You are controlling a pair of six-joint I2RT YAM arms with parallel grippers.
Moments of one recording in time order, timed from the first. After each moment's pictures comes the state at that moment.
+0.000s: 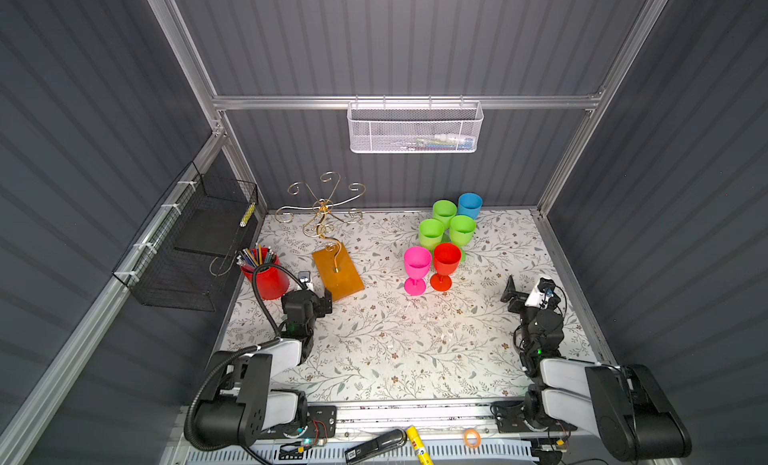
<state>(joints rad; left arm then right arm) -0.13 1.33 0.26 0.61 -0.22 0.03 0.04 1.20 0.02 1.16 0.25 0.05</state>
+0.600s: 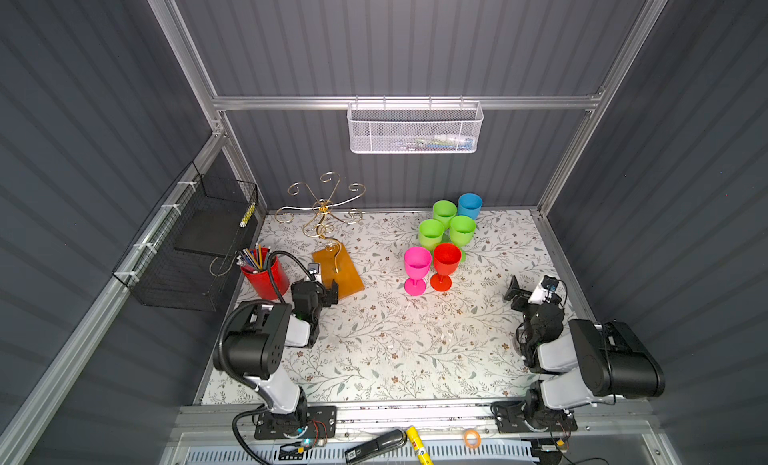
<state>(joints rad) -0.12 1.70 0.37 0.91 -0.14 0.07 -0.09 1.50 0.07 1.35 0.14 0.11</state>
